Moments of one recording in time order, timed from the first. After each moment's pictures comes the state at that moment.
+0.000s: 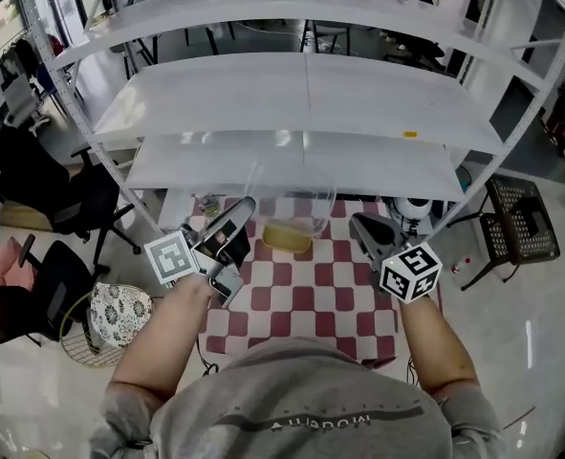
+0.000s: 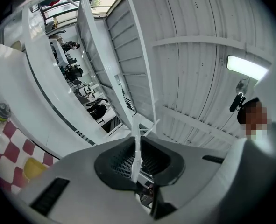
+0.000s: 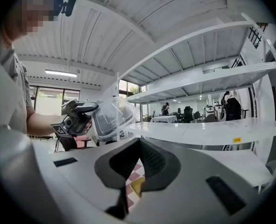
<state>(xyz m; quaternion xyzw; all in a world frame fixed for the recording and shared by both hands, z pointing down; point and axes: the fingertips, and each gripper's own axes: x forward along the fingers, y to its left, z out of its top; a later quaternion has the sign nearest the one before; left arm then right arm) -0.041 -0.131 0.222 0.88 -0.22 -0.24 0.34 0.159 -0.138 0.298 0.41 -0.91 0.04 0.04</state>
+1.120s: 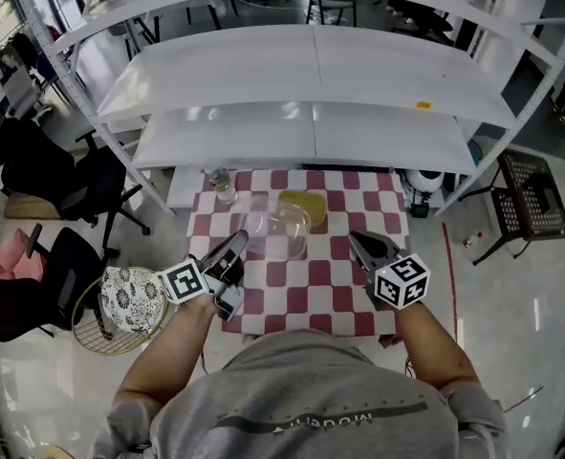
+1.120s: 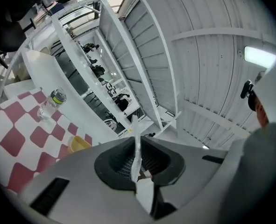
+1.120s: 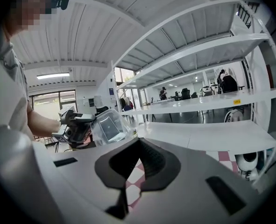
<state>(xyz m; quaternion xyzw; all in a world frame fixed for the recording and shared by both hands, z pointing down) -0.105 -0.088 0.381 0.83 -0.32 -0.18 0.41 0.129 -0.089 0.416 0.40 -0.90 0.14 0.08</state>
